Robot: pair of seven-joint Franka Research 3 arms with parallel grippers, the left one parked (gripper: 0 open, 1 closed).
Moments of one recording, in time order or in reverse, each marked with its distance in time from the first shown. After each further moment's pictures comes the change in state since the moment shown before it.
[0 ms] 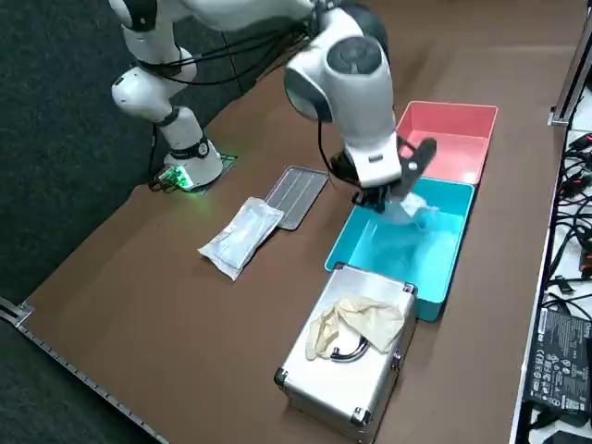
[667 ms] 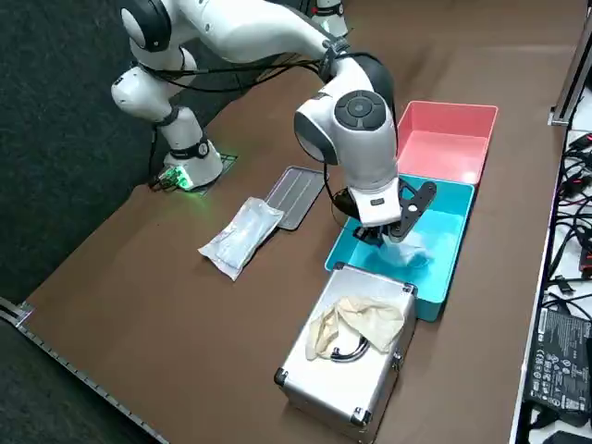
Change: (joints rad) arm -0.026 0.124 0.000 0.040 -0.009 0.086 0.000
